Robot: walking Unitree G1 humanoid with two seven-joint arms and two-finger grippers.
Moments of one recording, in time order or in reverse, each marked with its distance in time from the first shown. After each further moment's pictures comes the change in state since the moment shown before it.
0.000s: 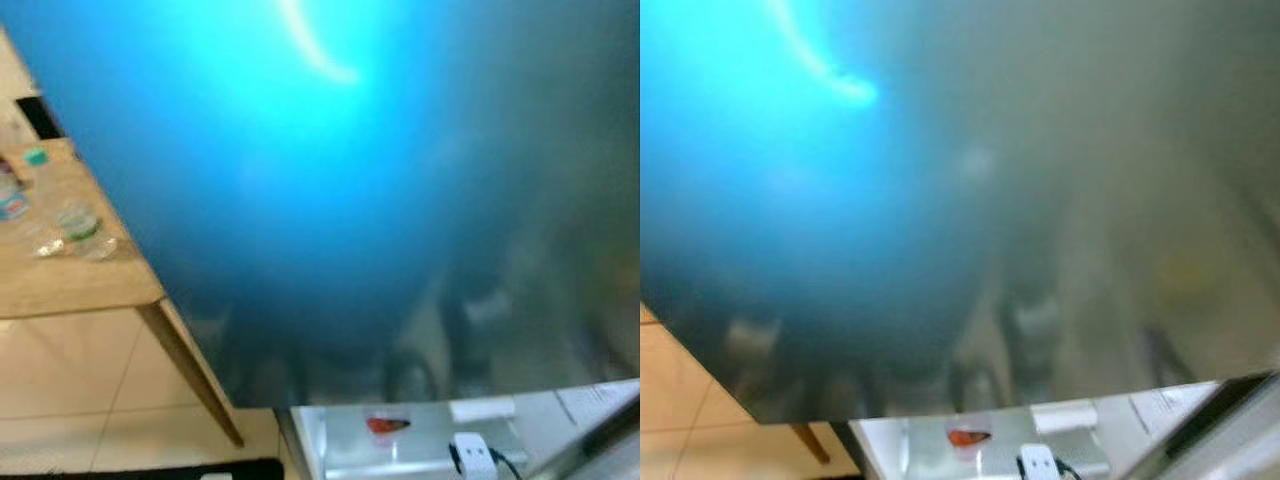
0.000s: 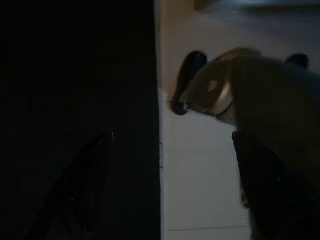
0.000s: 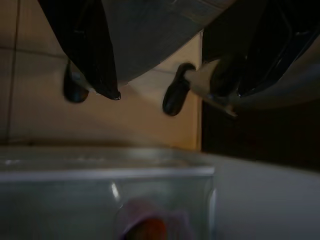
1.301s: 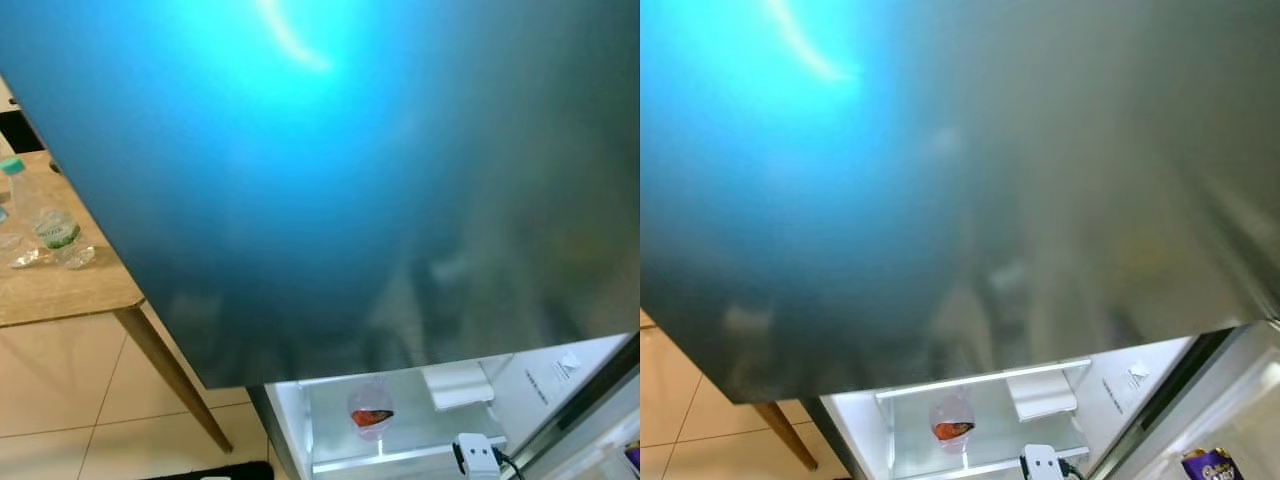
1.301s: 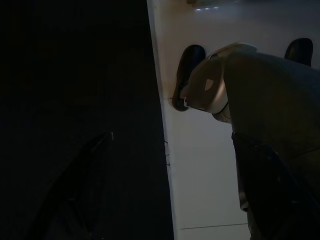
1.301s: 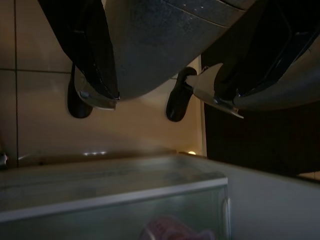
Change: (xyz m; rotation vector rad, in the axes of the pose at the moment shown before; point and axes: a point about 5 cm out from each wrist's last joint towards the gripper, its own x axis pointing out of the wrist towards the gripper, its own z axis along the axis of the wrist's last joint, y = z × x) left arm 0.000 0.001 0.003 0.041 -0.003 0.014; right arm -0.001 -0.001 -0.006 0.019 0.013 -0.007
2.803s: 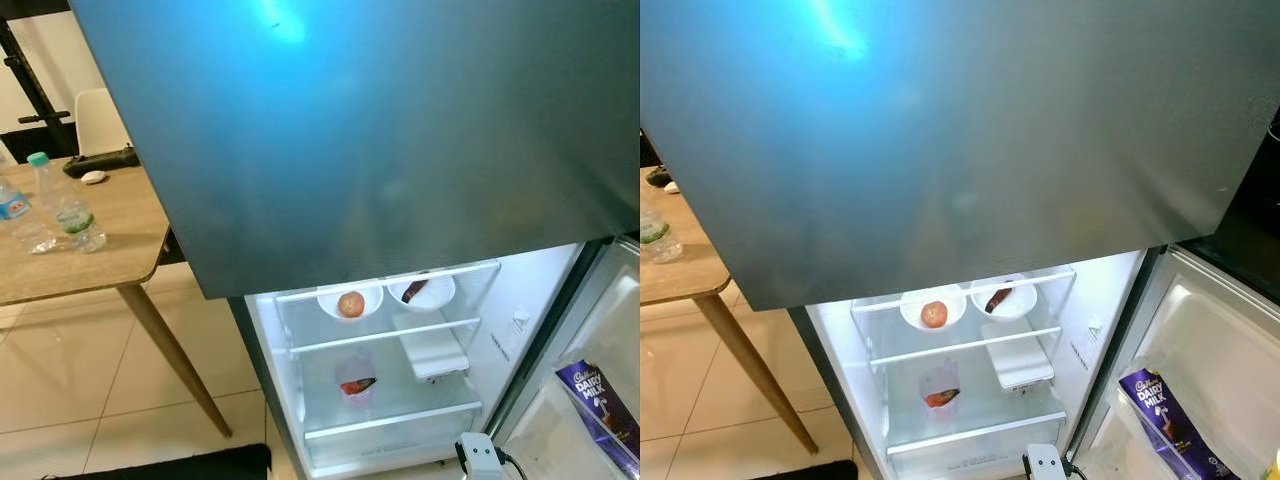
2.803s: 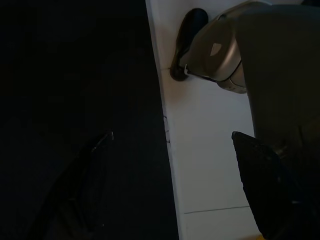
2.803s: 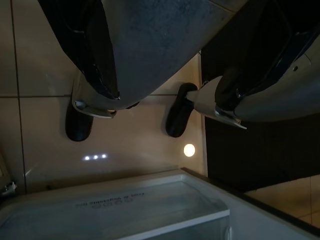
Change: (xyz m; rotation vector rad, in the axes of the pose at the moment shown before) left arm -0.002 0.005 -0.009 -0.006 0.026 -0.002; right arm -0.001 -0.002 0.001 0.001 -0.005 -0.008
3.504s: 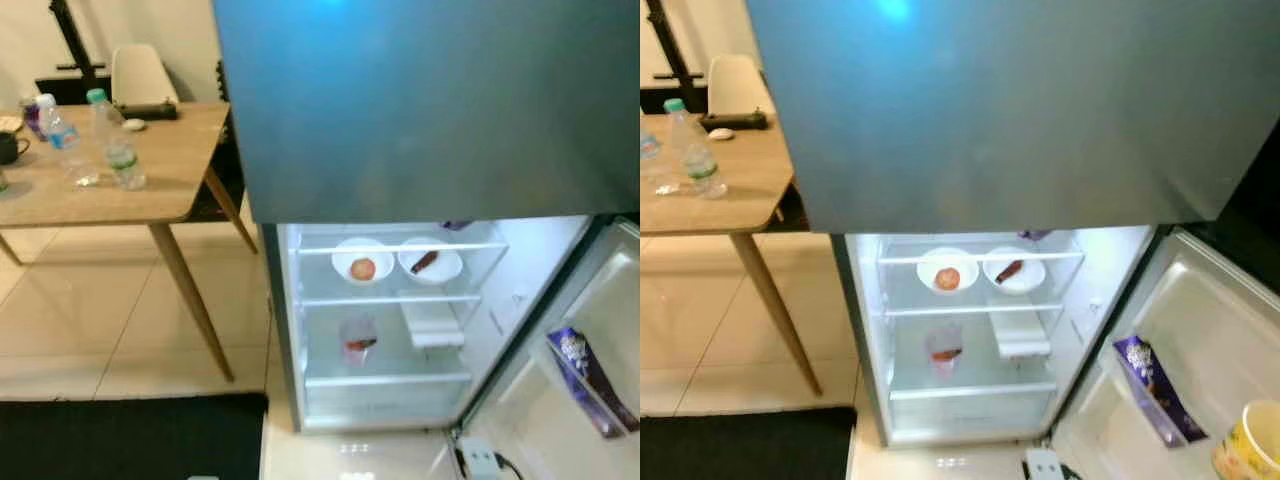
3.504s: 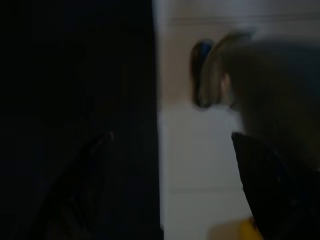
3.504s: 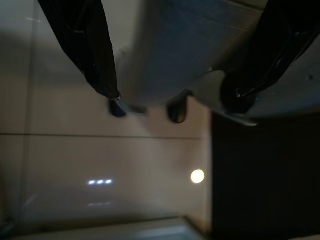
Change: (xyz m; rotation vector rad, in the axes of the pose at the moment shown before) left arm -0.002 0.008 0.003 -0.001 -0.009 0.024; right arm 0.001 0.004 -0.003 0.008 0.008 0.007
